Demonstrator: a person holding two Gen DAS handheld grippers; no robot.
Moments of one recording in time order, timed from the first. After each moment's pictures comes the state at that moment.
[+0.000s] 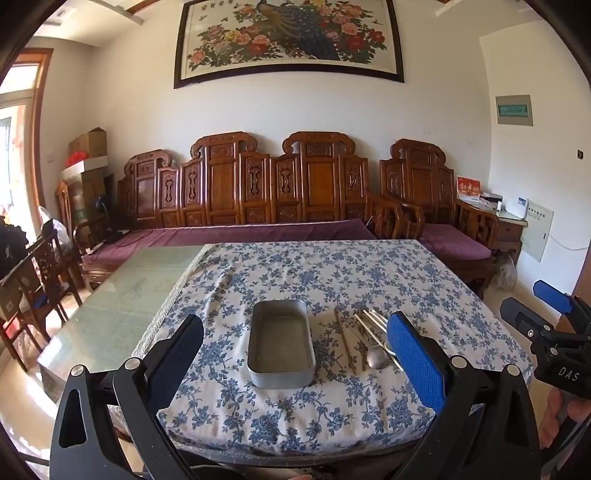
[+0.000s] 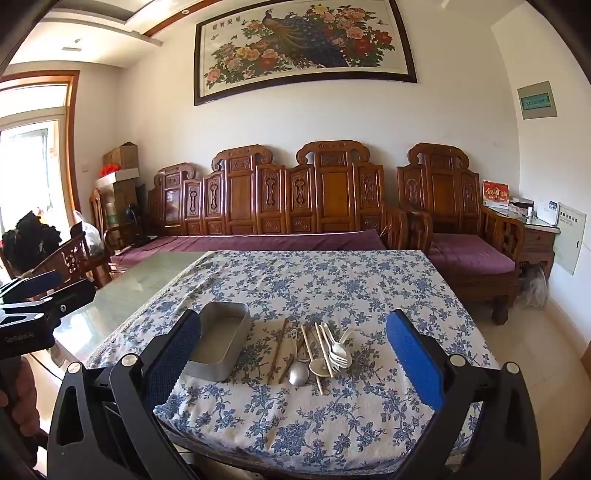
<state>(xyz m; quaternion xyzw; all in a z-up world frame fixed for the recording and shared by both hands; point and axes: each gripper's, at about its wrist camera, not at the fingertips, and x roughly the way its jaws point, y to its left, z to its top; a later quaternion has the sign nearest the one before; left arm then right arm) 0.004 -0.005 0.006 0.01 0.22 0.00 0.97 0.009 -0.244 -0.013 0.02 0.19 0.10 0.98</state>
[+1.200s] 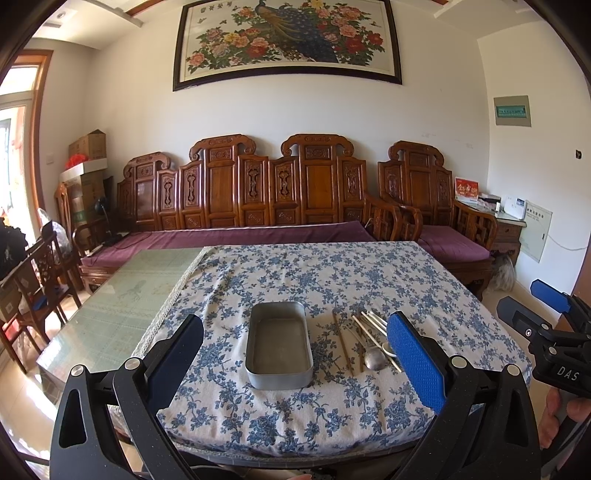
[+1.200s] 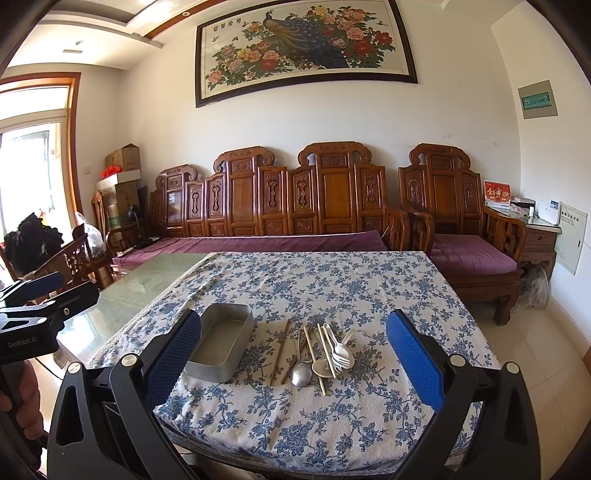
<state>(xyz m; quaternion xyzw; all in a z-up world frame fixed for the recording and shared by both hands) -0.004 -0.003 0.009 0.01 0.21 -0.01 0.98 0.009 -0.242 -0.014 0.03 0.19 0.11 0.98</state>
